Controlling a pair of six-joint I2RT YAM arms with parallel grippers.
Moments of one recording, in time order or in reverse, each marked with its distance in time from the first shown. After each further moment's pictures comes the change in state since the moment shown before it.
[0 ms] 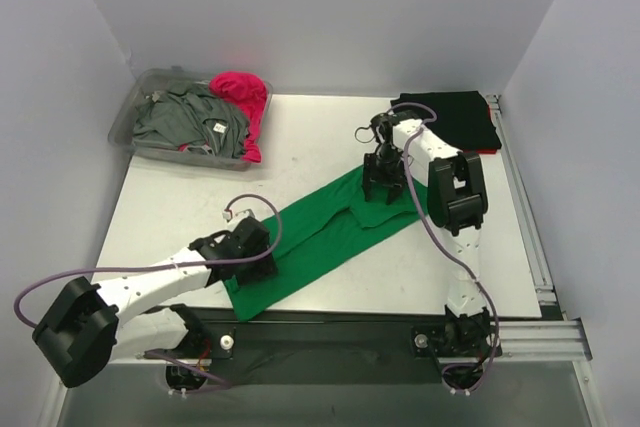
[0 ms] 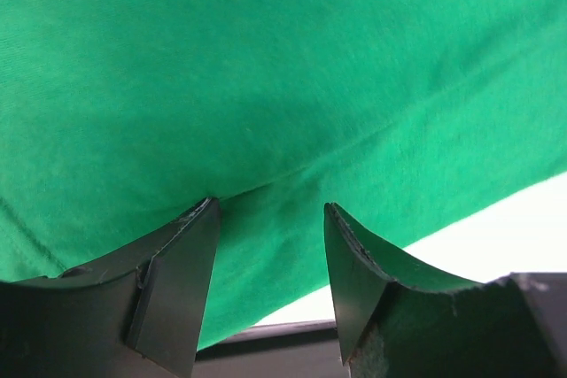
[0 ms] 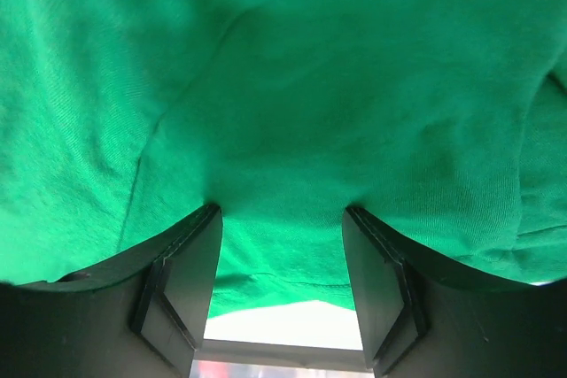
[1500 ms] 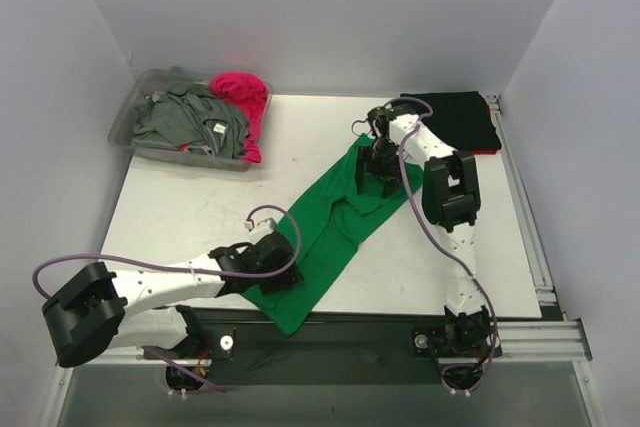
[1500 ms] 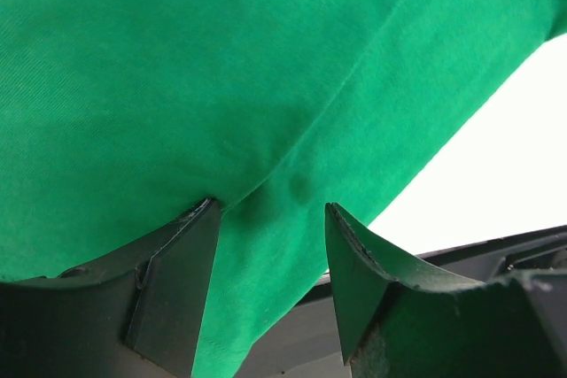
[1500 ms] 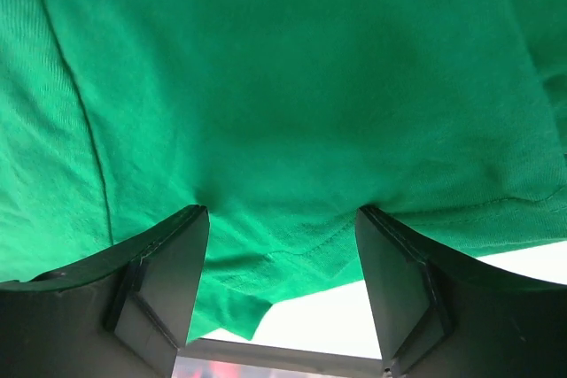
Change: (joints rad) left arm -0.282 0.055 -0.002 0.130 -0.047 -0.243; right arm 0.007 0.082 0.155 -0.045 -0.035 0.007
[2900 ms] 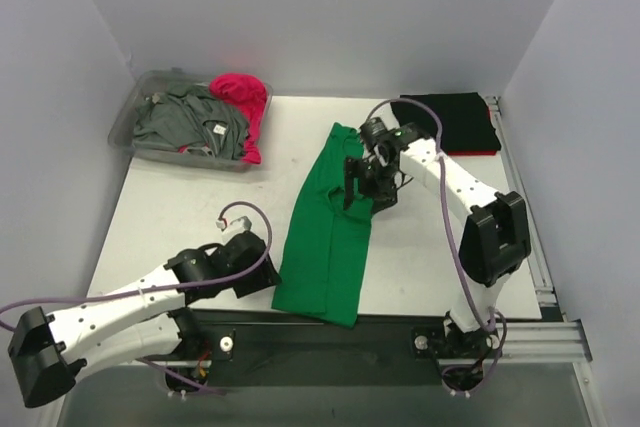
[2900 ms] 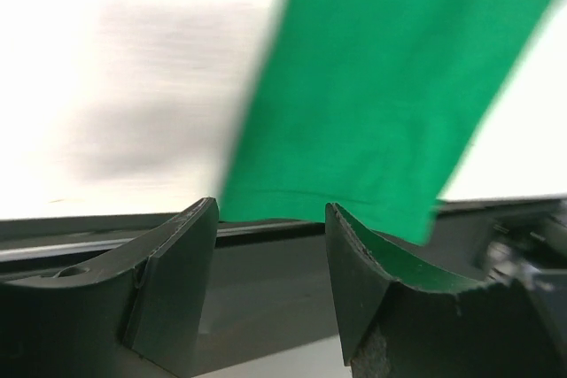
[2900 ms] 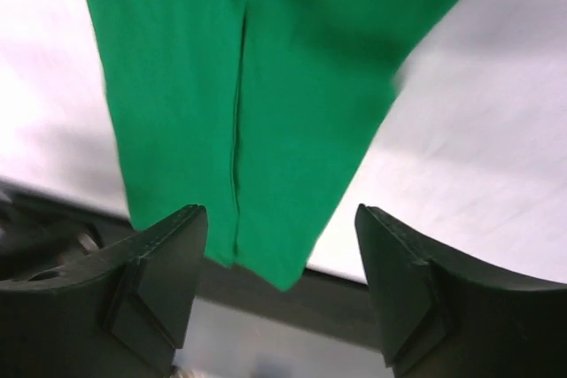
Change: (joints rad) left arm 0.028 -0.314 0.086 -0.363 -0.008 0.023; right arm 0.118 -0.512 -0.338 0.099 -0.055 0.069
